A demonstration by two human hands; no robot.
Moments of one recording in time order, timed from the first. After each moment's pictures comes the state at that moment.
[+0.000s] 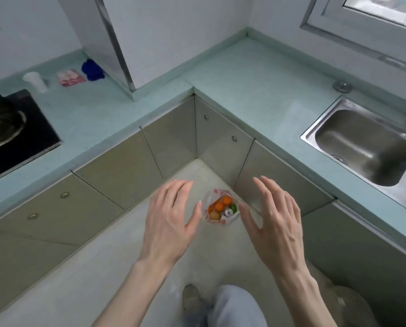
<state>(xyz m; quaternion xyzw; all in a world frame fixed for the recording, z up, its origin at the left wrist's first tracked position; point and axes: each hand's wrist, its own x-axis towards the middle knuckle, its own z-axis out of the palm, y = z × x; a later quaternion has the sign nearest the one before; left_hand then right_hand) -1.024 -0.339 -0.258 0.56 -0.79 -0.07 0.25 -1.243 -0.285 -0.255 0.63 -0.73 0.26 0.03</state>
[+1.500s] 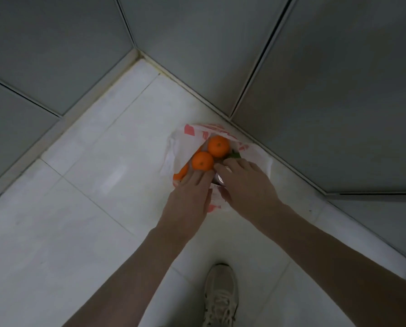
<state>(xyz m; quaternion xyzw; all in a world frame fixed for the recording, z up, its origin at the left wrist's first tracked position) -1.180 -0.530 -0.998 0.44 -0.84 -0.30 0.09 -1.350 -0.509 -0.976 0.72 -0.67 -0.05 -0.18</state>
